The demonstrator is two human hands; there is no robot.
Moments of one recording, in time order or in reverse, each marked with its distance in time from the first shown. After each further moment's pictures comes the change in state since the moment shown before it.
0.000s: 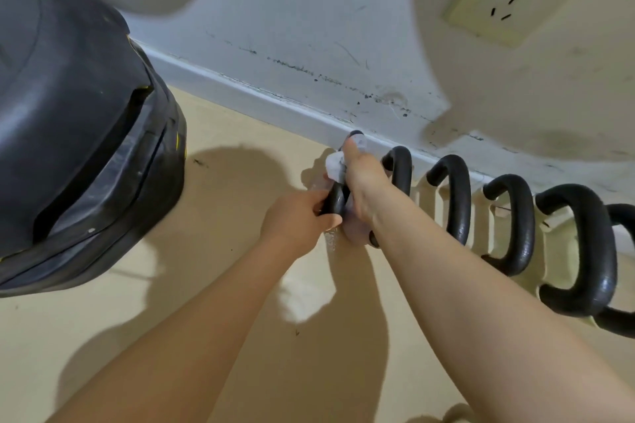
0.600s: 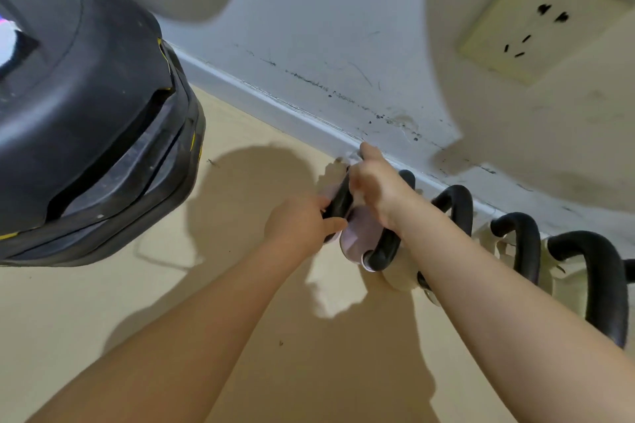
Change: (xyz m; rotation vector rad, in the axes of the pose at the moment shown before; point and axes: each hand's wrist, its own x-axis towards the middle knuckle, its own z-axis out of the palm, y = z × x) left_hand 0.007 0.026 0.002 0.042 0.069 -0.120; right_hand 0.015 -0.020 -0.027 -0.285 -0.270 -0.163
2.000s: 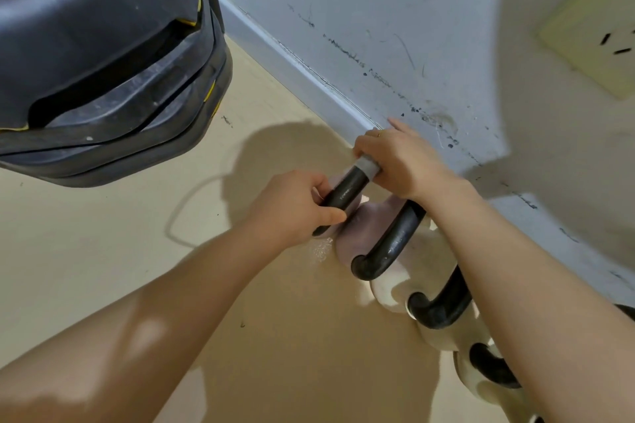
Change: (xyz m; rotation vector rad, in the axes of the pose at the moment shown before) left_hand -0.005 0.005 0.012 -0.285 0.152 -0.097; right_hand 0.048 -0.011 -0.047 -1.389 -0.226 -0.964
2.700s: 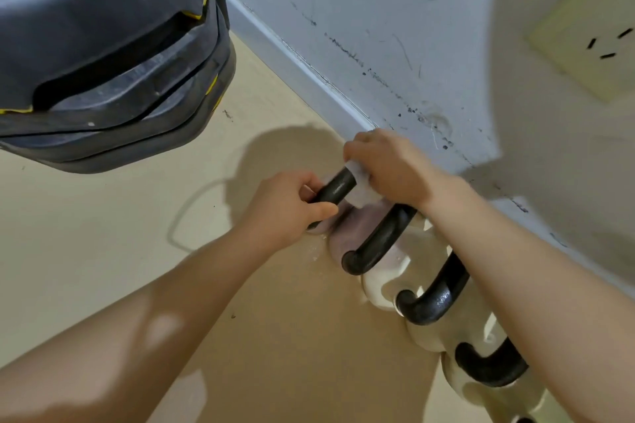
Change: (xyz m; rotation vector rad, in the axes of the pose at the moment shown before) left_hand -0.011 -0.002 0.013 -0.148 0.125 -0.012; right_hand -0.005 -0.015 -0.019 -0.023 -0.187 -0.099
